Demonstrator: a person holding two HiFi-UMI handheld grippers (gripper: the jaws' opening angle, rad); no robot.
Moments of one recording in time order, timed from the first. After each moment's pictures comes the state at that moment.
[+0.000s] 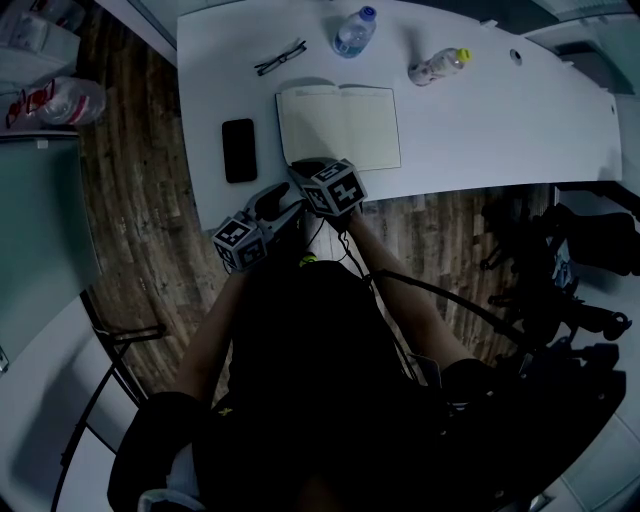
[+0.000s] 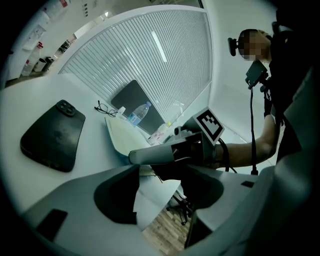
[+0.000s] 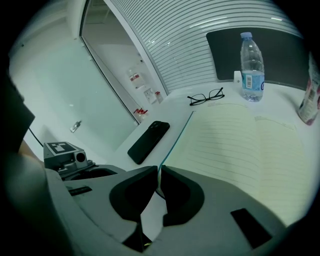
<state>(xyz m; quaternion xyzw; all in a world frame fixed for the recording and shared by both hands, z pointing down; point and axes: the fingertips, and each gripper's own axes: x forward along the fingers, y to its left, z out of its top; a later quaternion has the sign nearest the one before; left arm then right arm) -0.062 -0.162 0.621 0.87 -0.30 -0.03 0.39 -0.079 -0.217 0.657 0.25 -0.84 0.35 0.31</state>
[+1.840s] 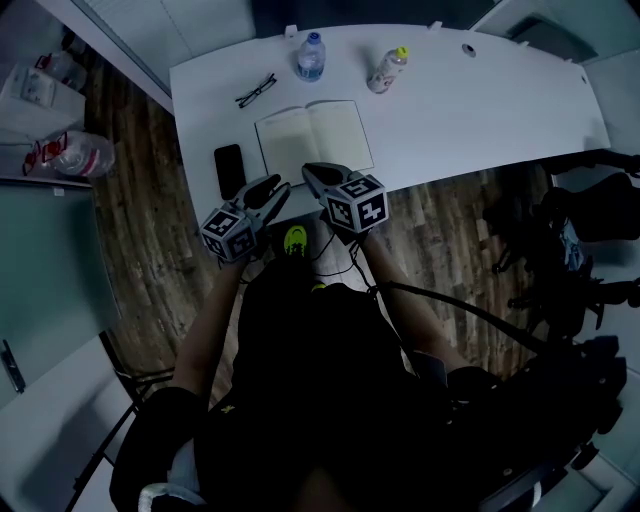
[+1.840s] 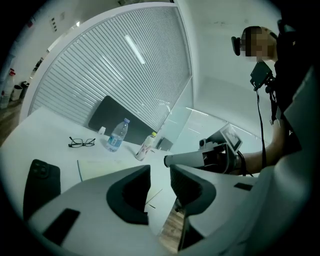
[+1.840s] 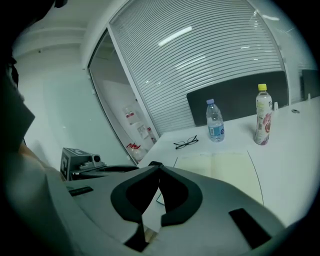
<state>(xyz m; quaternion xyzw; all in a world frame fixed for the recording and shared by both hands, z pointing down) -0.049 -0.191 0.533 0.92 -0.28 -0.01 0.29 -0.005 -0.216 0.528 0.38 -0.87 0.29 0.14</state>
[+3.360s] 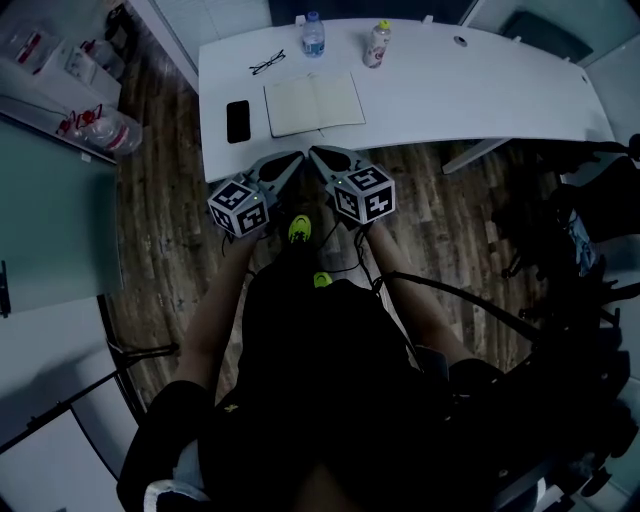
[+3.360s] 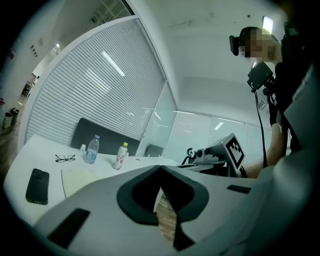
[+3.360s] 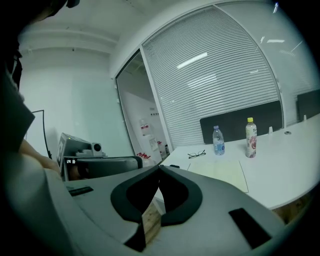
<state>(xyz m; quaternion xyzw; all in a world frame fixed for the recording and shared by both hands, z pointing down) 0.010 -0.037 0.438 0.94 -0.28 -0.03 0.18 0.026 -0.057 0.454 0.37 -0.91 0.18 0.07</state>
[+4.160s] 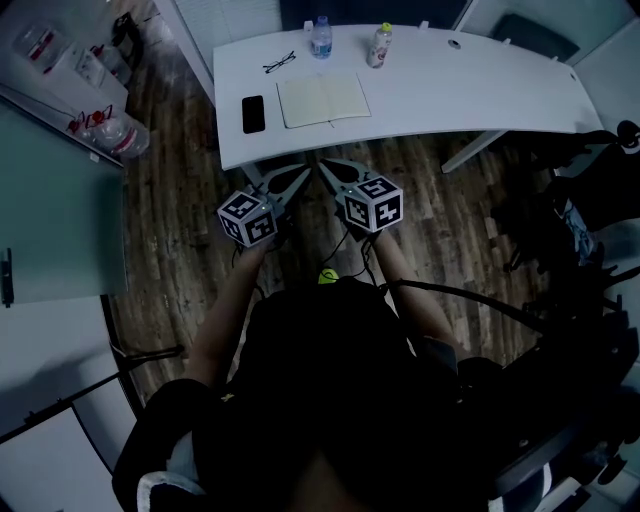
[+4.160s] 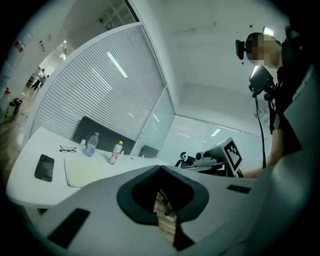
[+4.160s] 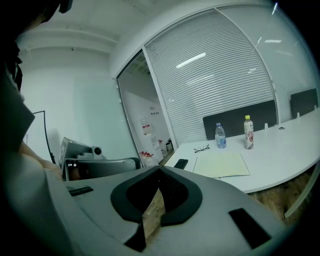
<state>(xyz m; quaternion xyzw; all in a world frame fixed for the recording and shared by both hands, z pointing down) -0.019 0.051 0.423 0.94 -0.26 -0.05 0.21 0.001 0.030 0.439 0.38 -0.90 0.20 0.07</state>
